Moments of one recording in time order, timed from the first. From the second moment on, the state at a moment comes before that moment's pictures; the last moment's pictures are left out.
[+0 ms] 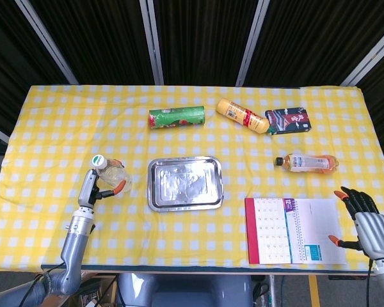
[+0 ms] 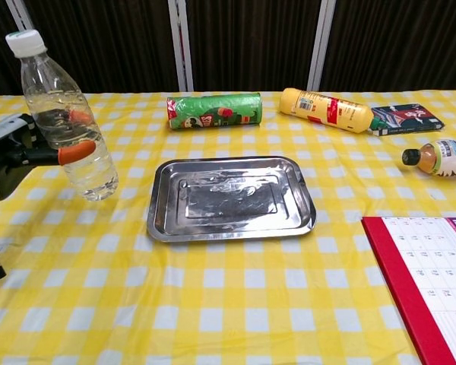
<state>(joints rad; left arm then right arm) -0.42 -1.74 -0.28 -1.34 1.30 1.17 -0.70 0.12 -1.00 0.01 -1.63 -1.50 1.33 0.20</state>
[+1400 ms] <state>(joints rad) -0.76 -2.10 -0.43 -1.22 1.11 1.01 -0.34 0.12 -0.99 0.01 -1.60 -1.50 1.34 0.27</state>
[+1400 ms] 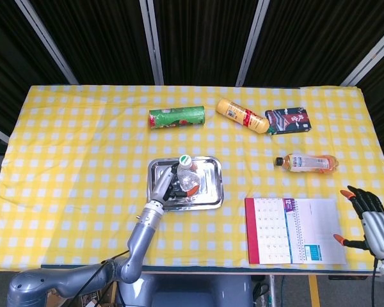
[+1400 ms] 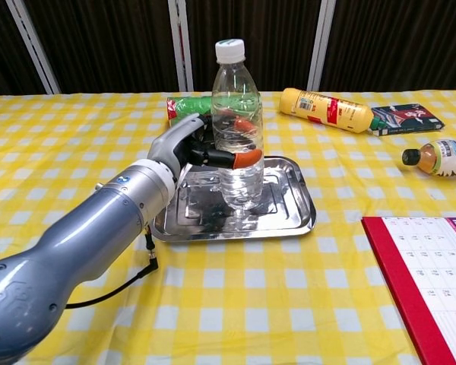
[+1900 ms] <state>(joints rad) -0.66 -1.93 -0.42 -1.44 1.16 1.13 -0.25 0.11 -0.98 0.01 -1.61 -1.51 1.35 0.29</state>
